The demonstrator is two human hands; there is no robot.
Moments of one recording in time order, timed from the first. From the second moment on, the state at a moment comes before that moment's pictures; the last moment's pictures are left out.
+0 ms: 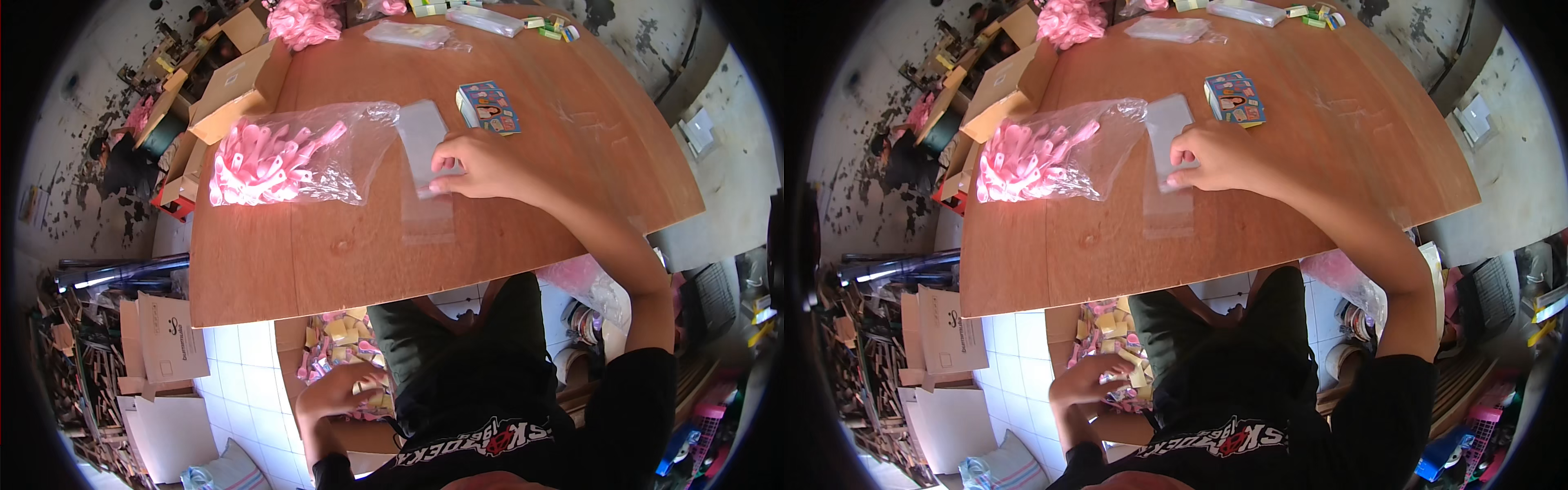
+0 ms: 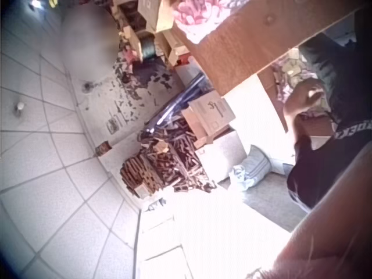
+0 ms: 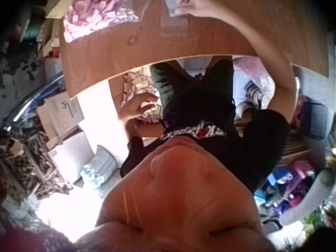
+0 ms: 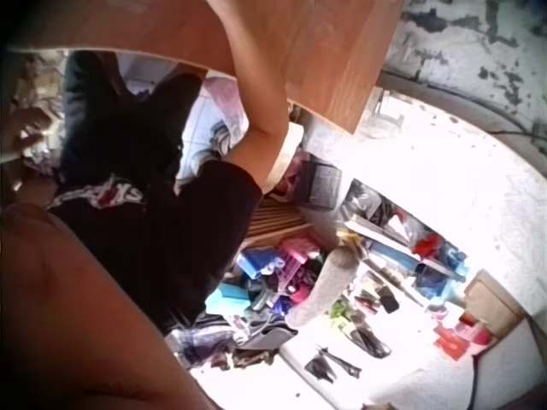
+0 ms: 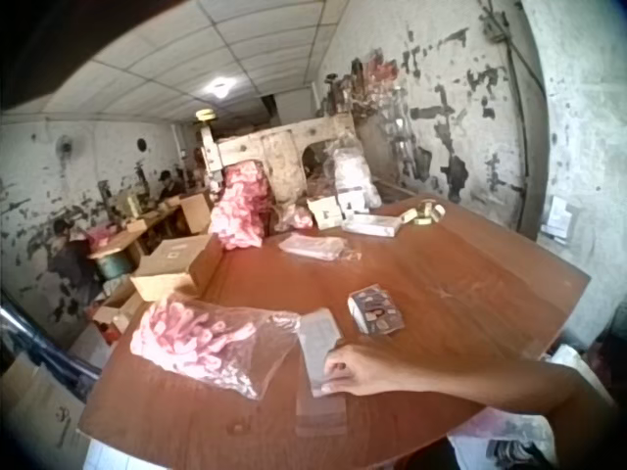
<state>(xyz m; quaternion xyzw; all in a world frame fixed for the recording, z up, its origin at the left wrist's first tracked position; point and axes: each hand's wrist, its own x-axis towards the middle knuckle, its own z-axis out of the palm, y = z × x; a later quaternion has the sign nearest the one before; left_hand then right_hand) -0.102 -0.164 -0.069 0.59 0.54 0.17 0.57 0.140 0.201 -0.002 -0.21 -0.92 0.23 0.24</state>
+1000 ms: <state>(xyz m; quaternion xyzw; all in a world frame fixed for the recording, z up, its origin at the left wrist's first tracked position) -0.044 -0.076 0.012 0.55 0.24 0.59 0.54 0.160 0.163 0.013 -0.19 -0.90 0.24 0.30</state>
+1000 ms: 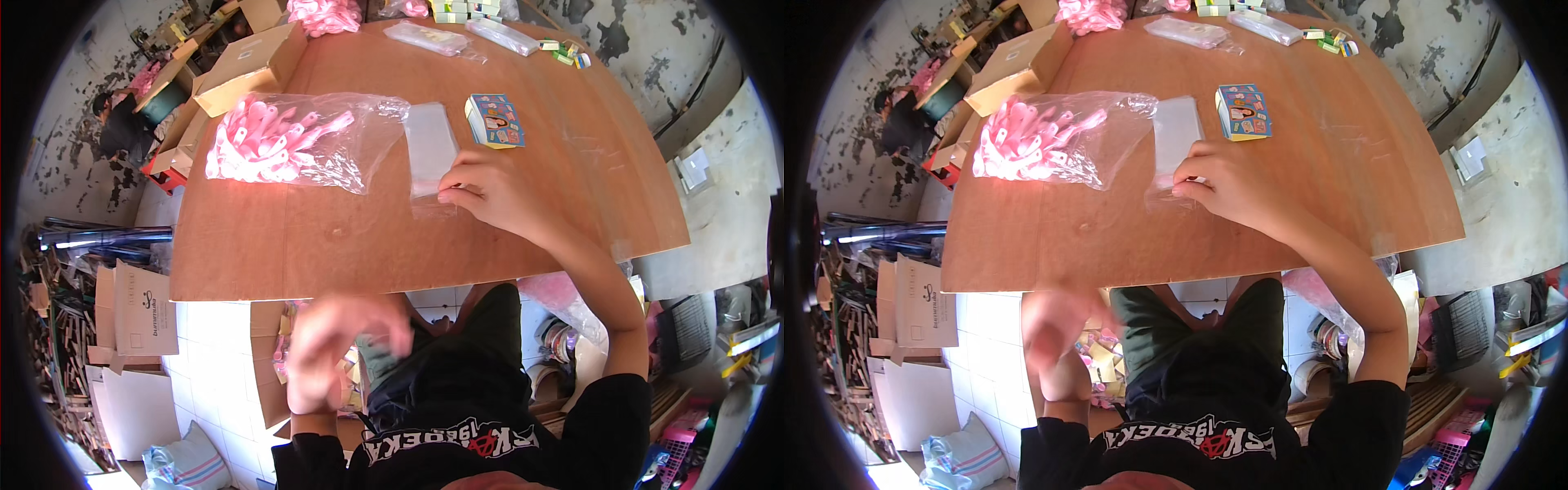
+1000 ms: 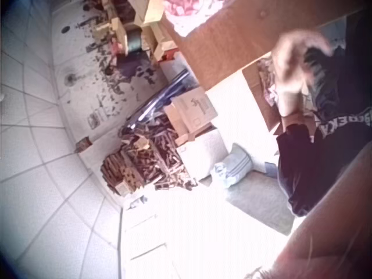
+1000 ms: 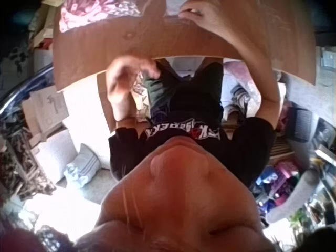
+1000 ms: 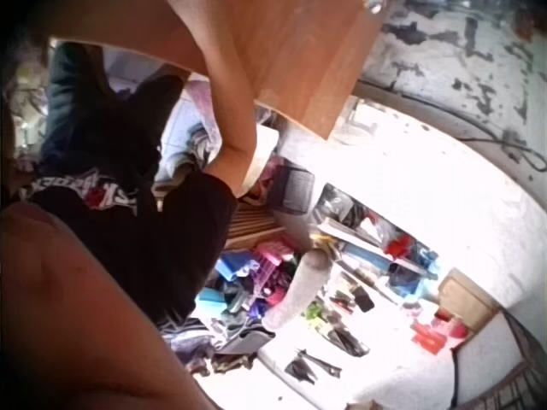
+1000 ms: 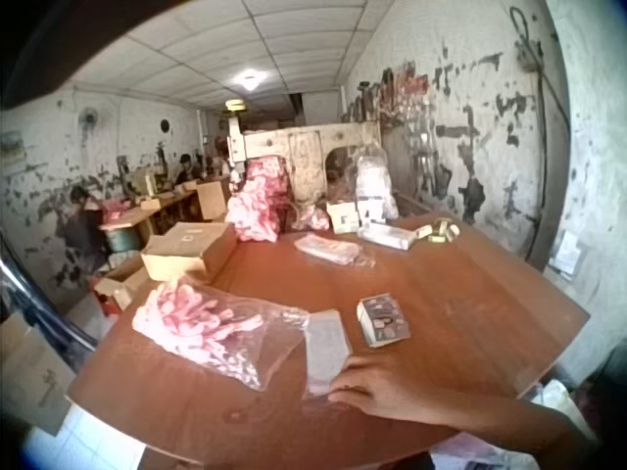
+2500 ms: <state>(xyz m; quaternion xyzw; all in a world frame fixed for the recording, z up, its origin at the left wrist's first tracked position) 0.012 0.043 -0.043 0.10 0.20 0.83 0.51 0.182 0.067 -0.020 -0.41 -0.62 0.49 0.45</state>
